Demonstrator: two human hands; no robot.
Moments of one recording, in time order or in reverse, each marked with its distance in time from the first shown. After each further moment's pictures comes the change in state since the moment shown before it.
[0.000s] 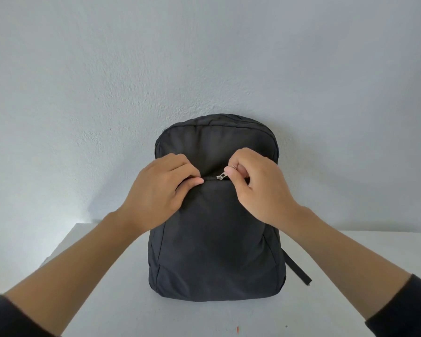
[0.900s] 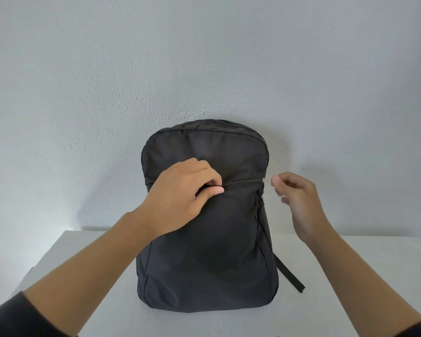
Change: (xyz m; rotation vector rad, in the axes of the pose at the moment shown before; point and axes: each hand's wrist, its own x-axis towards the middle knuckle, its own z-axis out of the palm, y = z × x) left_hand 0.033 0.034 0.019 -0.141 -0.065 0.029; right_hand -0.041 0.067 -0.032 0.646 0.129 0.847
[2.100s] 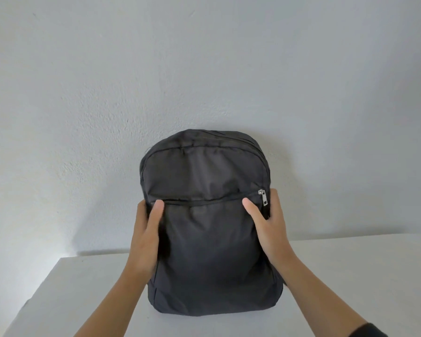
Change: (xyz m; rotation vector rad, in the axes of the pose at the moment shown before) left_hand -0.058 -0.010 0.030 -0.912 0.331 -1.009; right_hand -0.021 0.030 0.045 0.109 0.042 -0.136
